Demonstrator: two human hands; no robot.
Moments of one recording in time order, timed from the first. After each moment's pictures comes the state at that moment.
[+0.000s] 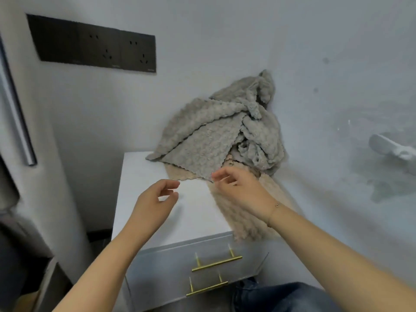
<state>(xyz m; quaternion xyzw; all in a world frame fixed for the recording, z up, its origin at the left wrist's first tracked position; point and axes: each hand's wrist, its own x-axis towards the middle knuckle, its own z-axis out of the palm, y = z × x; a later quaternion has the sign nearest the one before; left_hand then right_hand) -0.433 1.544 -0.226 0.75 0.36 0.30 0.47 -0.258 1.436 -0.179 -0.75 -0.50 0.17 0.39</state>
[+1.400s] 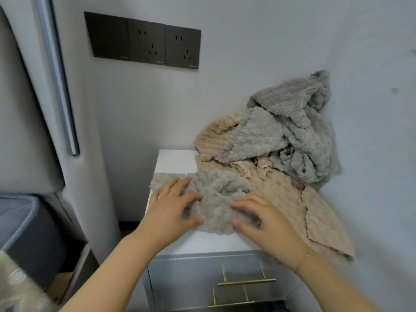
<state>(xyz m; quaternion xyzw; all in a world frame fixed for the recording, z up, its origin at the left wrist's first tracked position) -0.449 1.579 -0.253 0.91 0.37 0.14 0.16 -0.245 1.447 -0.255 -0.70 -0.66 0.06 0.27</state>
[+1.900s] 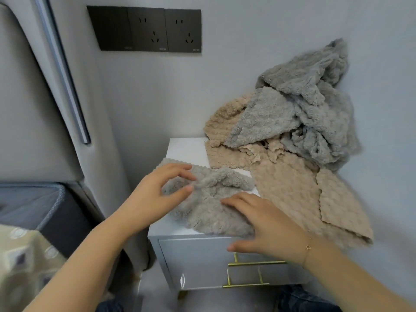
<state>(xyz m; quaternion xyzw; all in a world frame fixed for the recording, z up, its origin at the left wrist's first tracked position) -0.489 1.571 -0.224 0.86 0.31 0.27 0.31 -0.263 1.439 -0.257 -0.63 -0.76 0.09 0.12</state>
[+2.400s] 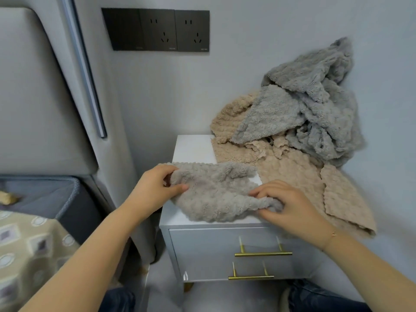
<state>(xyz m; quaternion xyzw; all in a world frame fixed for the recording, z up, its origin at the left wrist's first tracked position) -0.503 1.589 -0.241 0.83 0.40 0.26 0.28 -0.244 1.424 -0.252 -0.64 -0.68 0.11 0.33</state>
